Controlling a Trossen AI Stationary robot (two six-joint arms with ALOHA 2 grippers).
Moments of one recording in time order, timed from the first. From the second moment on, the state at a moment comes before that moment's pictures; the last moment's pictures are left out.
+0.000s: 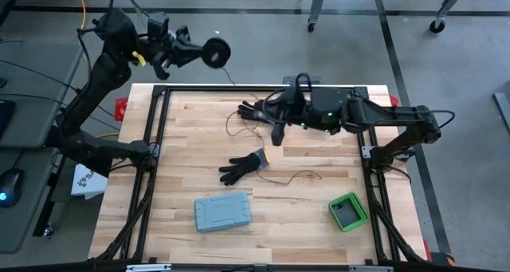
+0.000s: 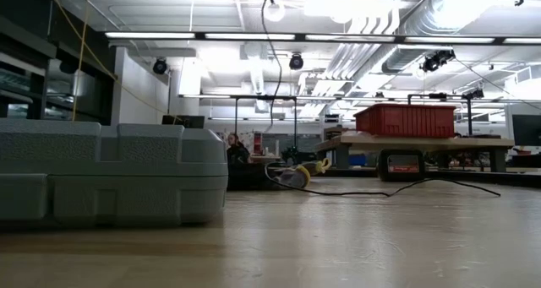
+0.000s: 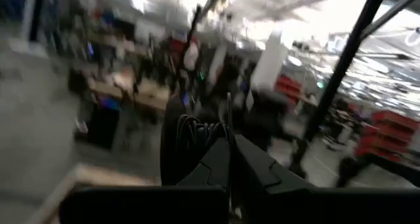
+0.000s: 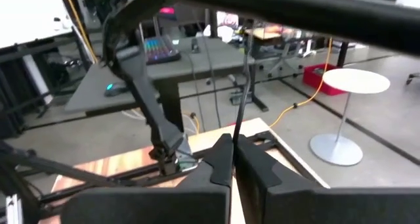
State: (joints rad) left arm 0.77 1.20 1.61 -0.22 0.84 -0.47; right arm 0.07 1.50 1.66 -0.29 0.37 0.12
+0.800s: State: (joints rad) left arm 0.54 1.33 1.61 -0.59 1.03 -0.54; right arm 0.02 1.45 1.66 -0.20 0.29 0.07
